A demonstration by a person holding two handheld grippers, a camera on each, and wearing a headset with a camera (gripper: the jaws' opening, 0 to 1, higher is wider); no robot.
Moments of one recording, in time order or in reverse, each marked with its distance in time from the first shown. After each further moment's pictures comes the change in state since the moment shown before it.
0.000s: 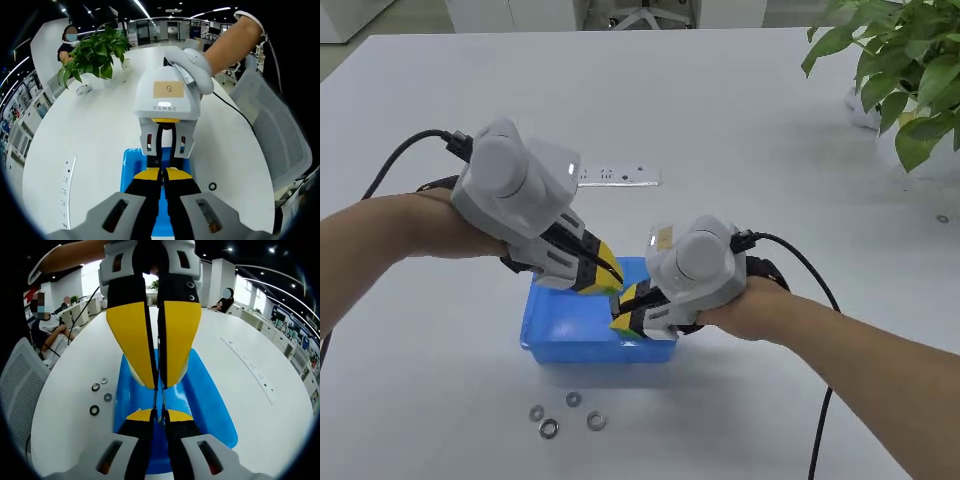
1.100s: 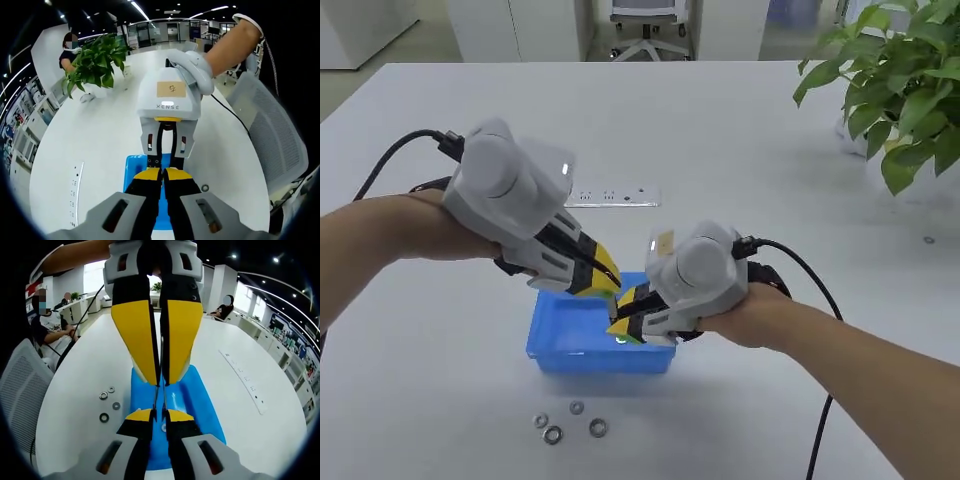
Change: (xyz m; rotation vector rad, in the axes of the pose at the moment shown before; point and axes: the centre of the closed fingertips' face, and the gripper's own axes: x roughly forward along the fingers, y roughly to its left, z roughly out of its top) left arm -0.030 -0.015 0.024 0.033 -0.014 0.040; right arm -0.024 0.012 0.029 -0.054 -0.016 -0.041
